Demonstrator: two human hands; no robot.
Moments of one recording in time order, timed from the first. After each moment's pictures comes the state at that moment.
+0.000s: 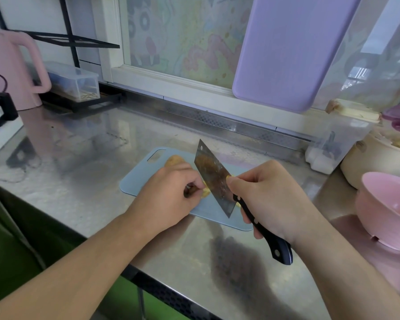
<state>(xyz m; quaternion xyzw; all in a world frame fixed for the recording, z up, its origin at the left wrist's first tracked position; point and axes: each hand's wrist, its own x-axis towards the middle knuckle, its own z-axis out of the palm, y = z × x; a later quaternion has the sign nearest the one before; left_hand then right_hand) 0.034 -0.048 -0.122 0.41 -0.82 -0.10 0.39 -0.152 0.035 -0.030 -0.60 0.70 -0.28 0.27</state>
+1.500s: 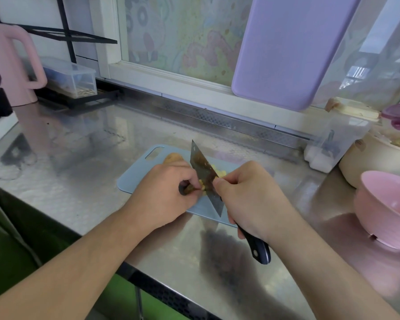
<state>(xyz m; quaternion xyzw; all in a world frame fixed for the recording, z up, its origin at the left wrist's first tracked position) 0.038 -0.049 -0.121 0.41 -0.81 -0.15 0.40 -0.135 0.022 -0.049 -0.61 0.70 -0.29 0.24</state>
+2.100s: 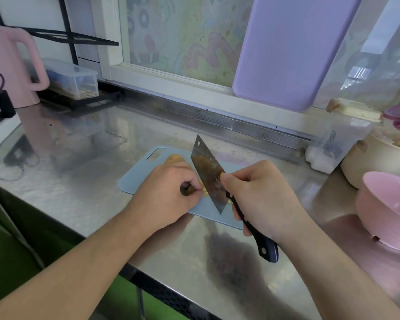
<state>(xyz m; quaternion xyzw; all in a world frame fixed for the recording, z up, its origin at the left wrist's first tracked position) 0.037 -0.049 -0.121 0.41 -0.80 -0.16 0.41 -0.142 0.027 -0.040 -0.59 0.69 -0.32 0.28</state>
